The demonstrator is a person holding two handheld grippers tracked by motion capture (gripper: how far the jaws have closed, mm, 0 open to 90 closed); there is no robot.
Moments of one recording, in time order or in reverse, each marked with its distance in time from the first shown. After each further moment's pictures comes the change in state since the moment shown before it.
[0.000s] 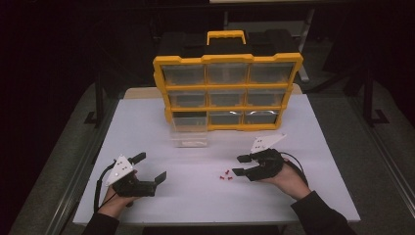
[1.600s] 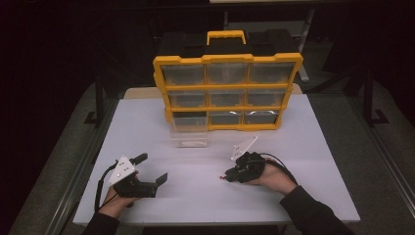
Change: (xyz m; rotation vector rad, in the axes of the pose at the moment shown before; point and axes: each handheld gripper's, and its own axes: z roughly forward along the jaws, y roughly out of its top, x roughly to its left) left arm -0.002 -0.002 0.002 0.006 -0.013 0.013; right arm -0.008 -0.001 0.055 0.226 0.111 -0.127
